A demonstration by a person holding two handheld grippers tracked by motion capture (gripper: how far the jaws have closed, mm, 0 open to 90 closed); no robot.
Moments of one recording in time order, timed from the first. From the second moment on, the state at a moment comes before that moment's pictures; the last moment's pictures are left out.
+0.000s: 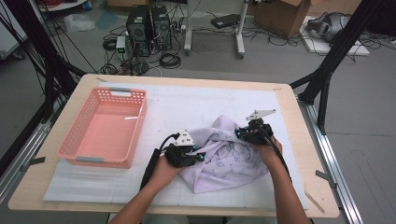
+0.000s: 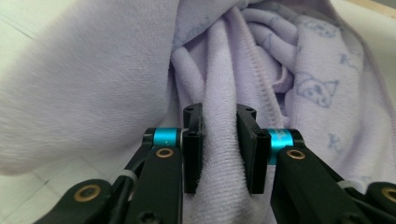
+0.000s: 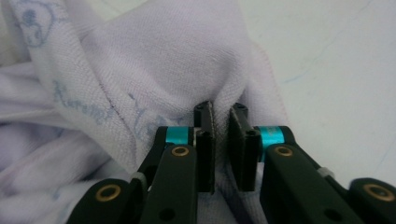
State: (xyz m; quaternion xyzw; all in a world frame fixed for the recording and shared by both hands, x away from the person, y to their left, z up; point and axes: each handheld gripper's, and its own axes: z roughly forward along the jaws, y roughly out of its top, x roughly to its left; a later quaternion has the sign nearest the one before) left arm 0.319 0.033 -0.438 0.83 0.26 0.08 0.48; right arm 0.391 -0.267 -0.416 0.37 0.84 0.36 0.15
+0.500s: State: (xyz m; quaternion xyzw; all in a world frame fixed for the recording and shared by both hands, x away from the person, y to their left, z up) left arm 0.272 0.090 -0.447 0.81 0.29 0.10 0.51; right arm 0.447 -0.251 -0.393 0.43 0.78 0.39 0.23
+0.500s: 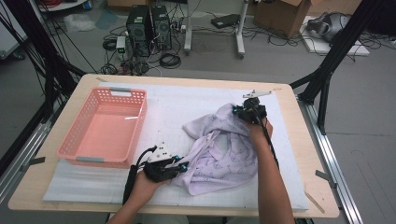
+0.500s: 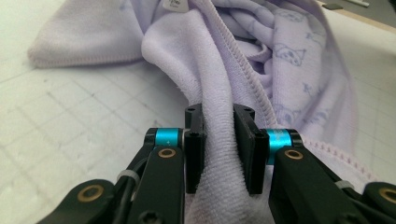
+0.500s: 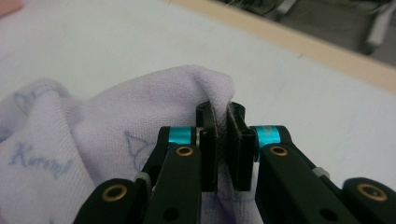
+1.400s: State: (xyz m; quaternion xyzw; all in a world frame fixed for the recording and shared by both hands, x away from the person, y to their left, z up) left arm 0.296 0.099 -0.430 0.77 0.32 0.11 0.54; right arm 0.312 -0.324 -0.413 0.45 0.77 0.39 0.23
